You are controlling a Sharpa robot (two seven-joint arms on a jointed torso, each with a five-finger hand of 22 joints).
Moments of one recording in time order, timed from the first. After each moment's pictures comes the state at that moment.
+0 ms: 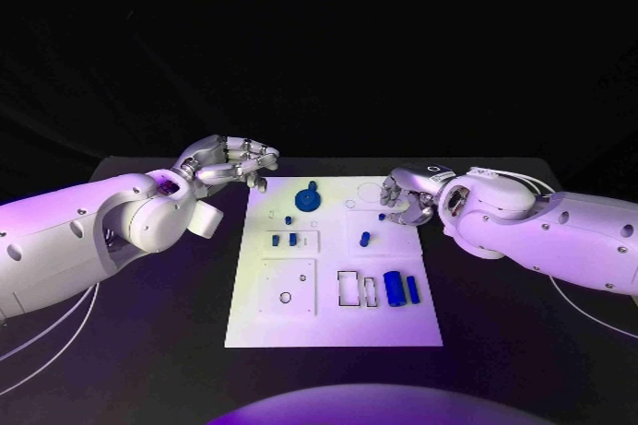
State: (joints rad) left arm 1.20 -0.89 -0.01 1.48 -0.22 -0.11 0.25; left_hand 1.60 -0.05 0.02 0.29 0.31 0.84 0.16 0.38 0.26 1.03 0.09 0.43 0.15 1.11 0.03 1.14 0.38 0.17 1.06 0.13 0.49 1.04; right arm 1.25 -0.85 -0.15 1.53 -1.58 -0.23 -0.23; right_hand 1.28 -0.27 0.54 0.00 0.23 0.97 0.16 0.31 0.25 1.15 0.10 0.07 0.11 1.45 0.02 1.11 1.01 0.17 1.17 0.10 0.59 0.71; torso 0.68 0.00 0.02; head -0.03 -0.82
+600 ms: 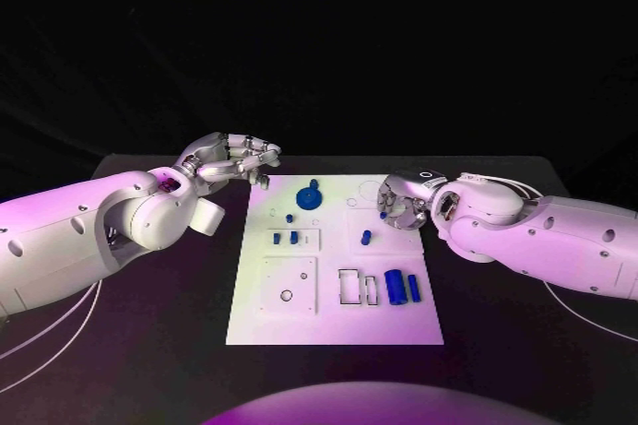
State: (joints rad) left arm 1.20 -0.89 -0.01 1.49 -0.19 -0.10 0.25; left_hand 1.60 -0.05 0.02 0.29 0.31 0.84 0.16 0.38 0.26 1.03 0.09 0.43 0.15 1.11 0.03 1.14 0.38 0.17 1.06 0.13 0.49 1.04; right arm 1.22 -0.81 -0.15 1.50 -1.61 -0.22 -0.24; right_hand 1.29 -0.25 0.59 -0.01 0.23 0.99 0.15 0.31 0.26 1.16 0.09 0.08 0.12 1.46 0.02 1.24 1.11 0.17 1.17 0.10 0.67 0.78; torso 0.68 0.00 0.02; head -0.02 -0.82
